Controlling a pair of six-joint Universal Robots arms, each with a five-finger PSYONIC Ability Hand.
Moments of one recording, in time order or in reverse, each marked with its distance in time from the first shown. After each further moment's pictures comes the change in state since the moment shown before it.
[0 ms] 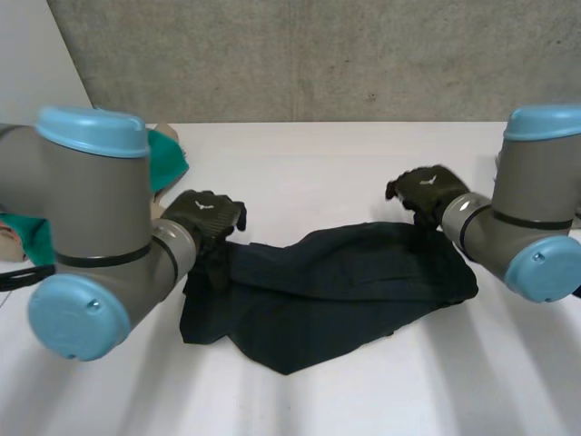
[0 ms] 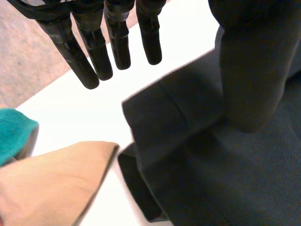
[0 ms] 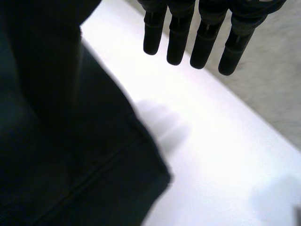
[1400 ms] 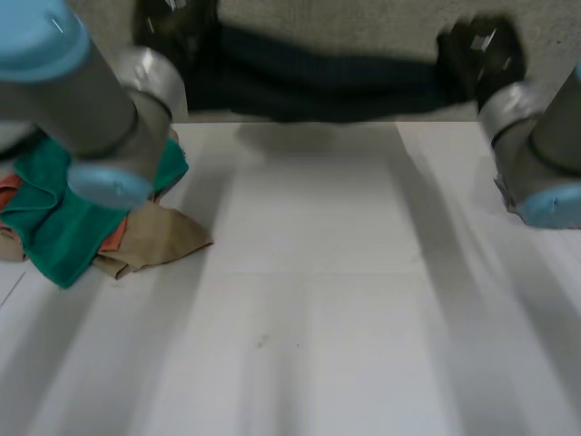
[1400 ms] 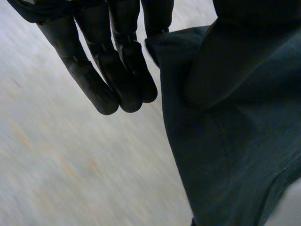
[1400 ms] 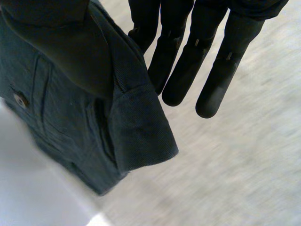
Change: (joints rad) left arm 0.090 -0.146 0.430 0.511 0.075 0.111; right arm -0.058 -0.062 -0.110 -0.427 -0.010 0.034; left_hand 0.727 0.779 0.769 0.790 0.750; right_hand 0.712 0.774 0.778 0.797 0.799
